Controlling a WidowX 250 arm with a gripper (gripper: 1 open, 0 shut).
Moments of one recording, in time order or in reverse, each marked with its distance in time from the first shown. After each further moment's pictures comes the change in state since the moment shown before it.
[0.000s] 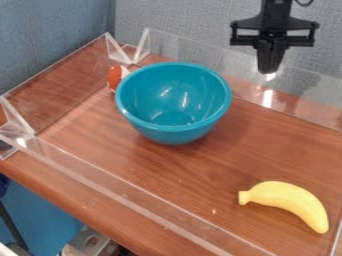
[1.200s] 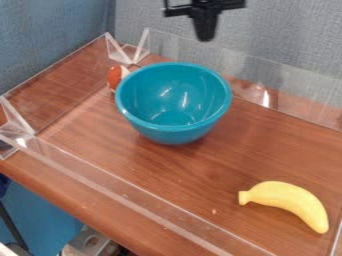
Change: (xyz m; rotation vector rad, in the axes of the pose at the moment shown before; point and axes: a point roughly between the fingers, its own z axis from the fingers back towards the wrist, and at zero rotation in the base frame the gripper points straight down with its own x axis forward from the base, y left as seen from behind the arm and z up) arm 0.026 0.109 0.036 -0.026 -0.080 0.153
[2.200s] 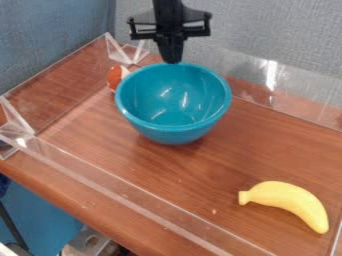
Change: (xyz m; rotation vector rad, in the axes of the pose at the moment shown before) arm -0.021 0.021 -0.028 0.021 -0.063 -0.118
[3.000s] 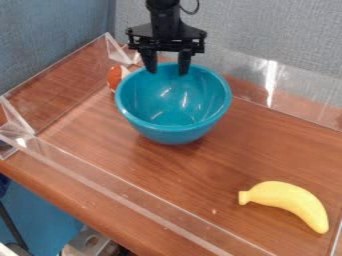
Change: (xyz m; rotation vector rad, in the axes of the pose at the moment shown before) arm 0.002 0.010 -0.021 0.063 -0.003 -0.068
